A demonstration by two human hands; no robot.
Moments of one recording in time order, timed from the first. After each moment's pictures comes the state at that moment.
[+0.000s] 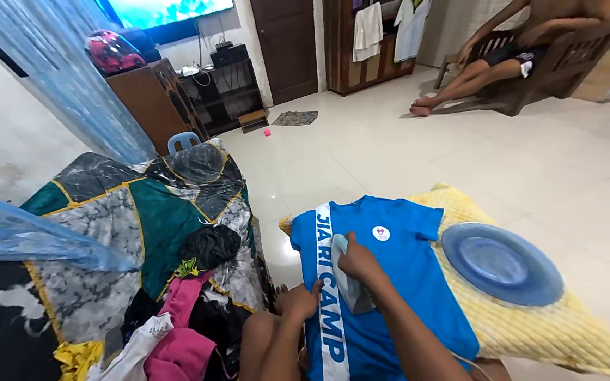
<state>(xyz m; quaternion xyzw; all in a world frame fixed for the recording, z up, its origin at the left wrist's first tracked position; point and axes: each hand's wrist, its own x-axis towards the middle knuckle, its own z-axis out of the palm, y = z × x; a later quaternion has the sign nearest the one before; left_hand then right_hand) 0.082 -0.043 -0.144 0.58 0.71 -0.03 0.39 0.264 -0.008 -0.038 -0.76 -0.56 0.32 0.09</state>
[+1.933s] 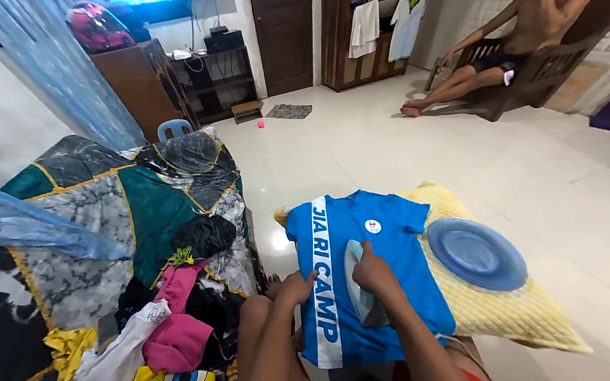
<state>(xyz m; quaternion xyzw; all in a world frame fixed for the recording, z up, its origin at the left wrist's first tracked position) 0.072 -0.040 -0.146 0.61 0.64 0.02 0.45 0.278 -0.066 -0.030 -0.82 -0.51 0.27 0.03</state>
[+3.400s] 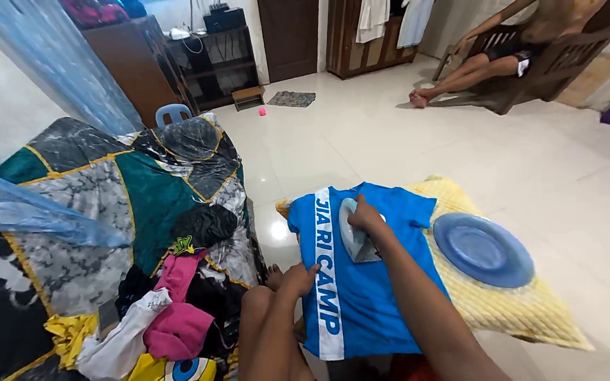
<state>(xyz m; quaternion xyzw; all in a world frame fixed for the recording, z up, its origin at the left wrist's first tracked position) 0.071 -0.039 -0.137 0.64 0.63 -0.02 0.43 0.302 0.063 -0.035 -0.78 -0.56 0.27 0.07</state>
